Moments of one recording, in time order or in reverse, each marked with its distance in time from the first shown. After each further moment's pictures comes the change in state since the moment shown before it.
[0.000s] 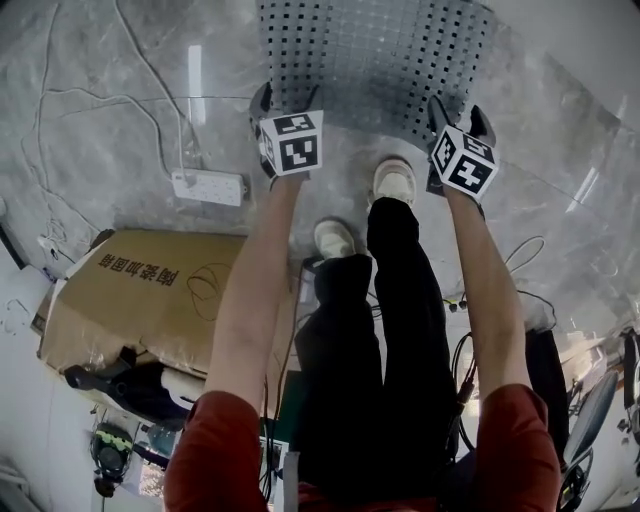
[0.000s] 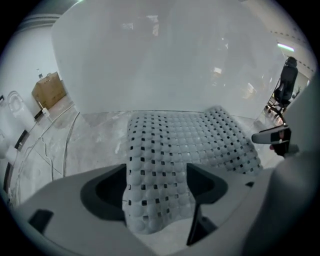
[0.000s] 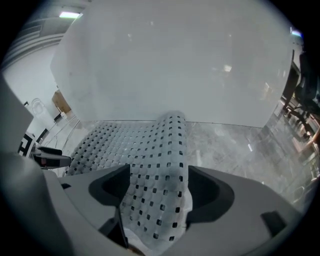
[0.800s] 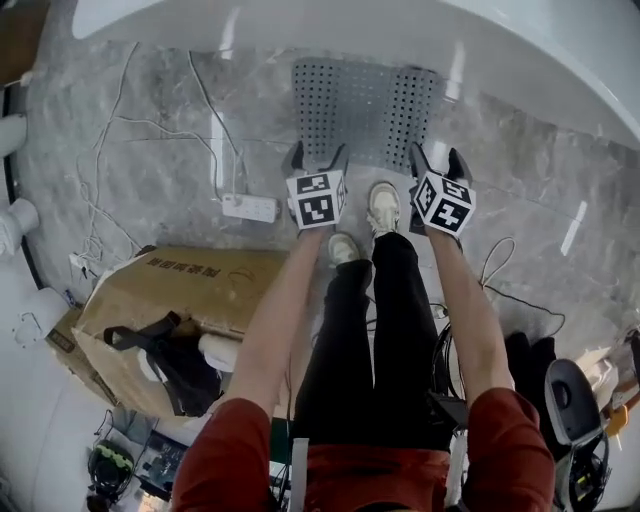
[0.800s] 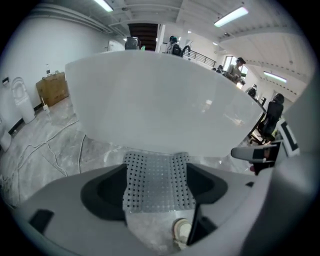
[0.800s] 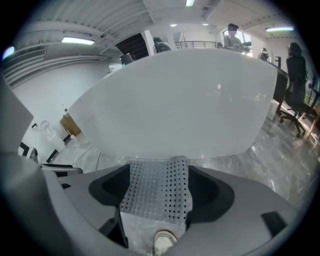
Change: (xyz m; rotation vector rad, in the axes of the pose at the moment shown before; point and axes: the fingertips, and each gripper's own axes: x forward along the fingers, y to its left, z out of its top) left arm -0.257 -0.051 0.134 -0.107 -0.142 -0.131; right arm -0.244 0.045 0.144 0.088 -0.143 0.048
